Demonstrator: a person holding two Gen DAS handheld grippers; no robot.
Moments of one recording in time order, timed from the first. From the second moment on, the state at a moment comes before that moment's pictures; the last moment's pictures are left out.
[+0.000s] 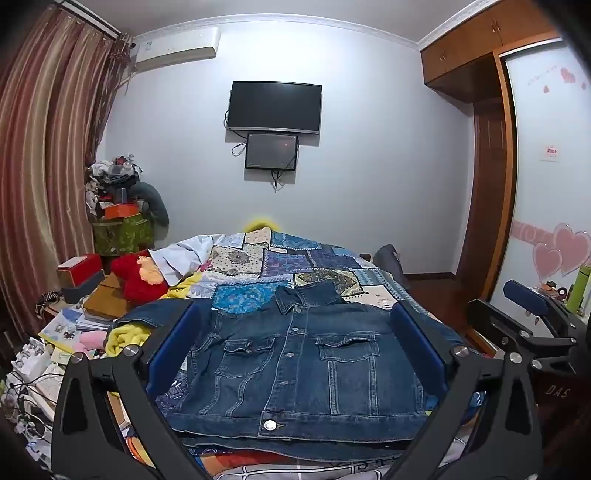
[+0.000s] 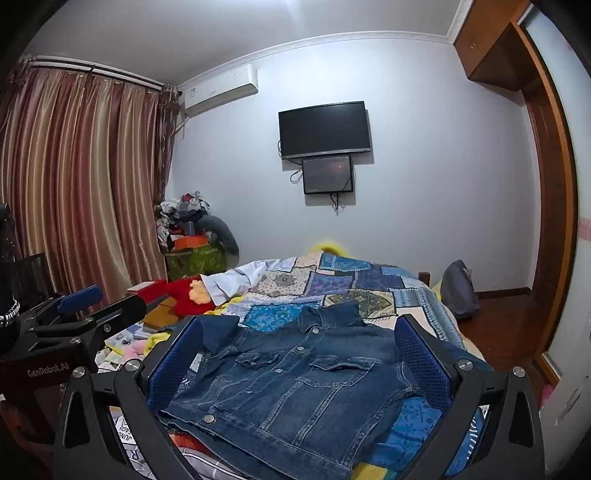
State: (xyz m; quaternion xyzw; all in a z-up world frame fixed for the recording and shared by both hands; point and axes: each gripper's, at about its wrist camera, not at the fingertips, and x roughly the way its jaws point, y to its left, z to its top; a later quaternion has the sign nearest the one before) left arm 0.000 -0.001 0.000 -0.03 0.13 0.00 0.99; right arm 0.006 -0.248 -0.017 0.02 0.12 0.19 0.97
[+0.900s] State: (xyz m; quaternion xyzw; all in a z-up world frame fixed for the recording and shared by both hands) left arm 0.011 0.006 0.003 -0.04 0.13 0.00 0.99; right arm 0.013 -0.248 -0.017 0.02 0.12 0.18 0.98
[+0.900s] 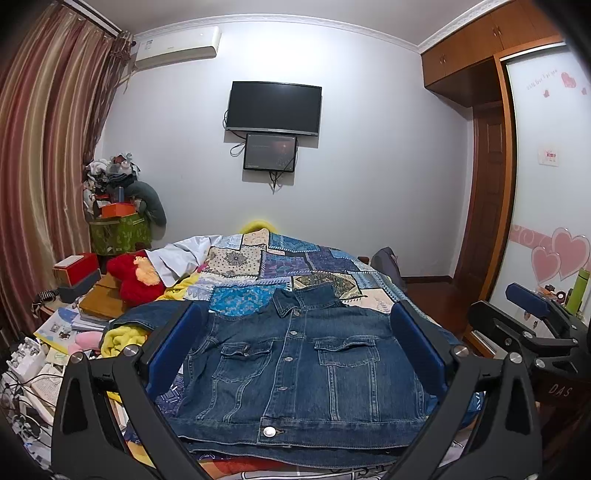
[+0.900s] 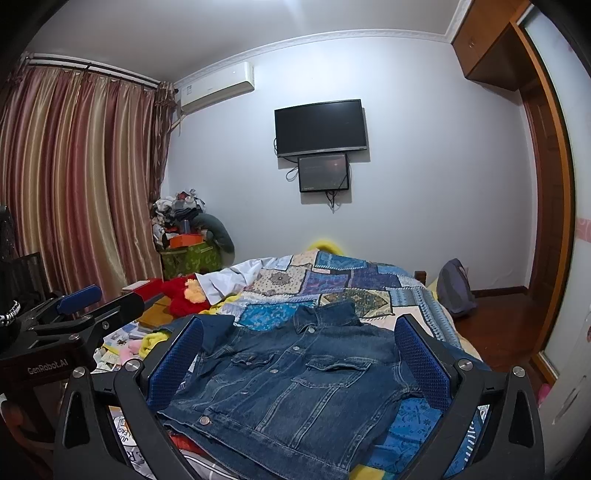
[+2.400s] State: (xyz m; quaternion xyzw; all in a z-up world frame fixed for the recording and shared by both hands) left arm 0.013 0.000 0.003 -0.03 0.13 -0.01 0.99; right arm 0.015 -0.248 -0.016 0.02 0.12 0.18 0.98
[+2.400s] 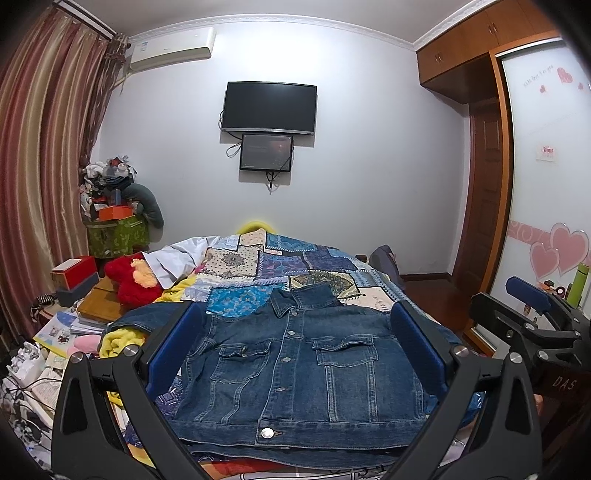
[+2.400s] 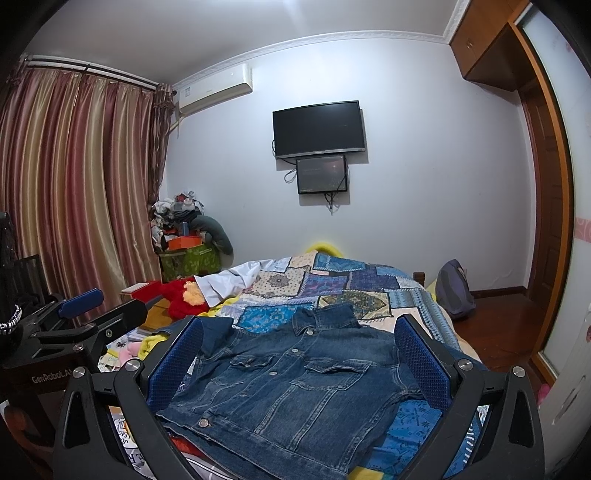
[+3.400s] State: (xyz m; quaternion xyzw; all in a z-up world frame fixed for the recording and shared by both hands) left arm 0.084 0.070 0.003 -0.02 0.16 0.06 0.99; right arm 0.074 -0.215 -0.009 -0.04 0.10 0.15 0.98
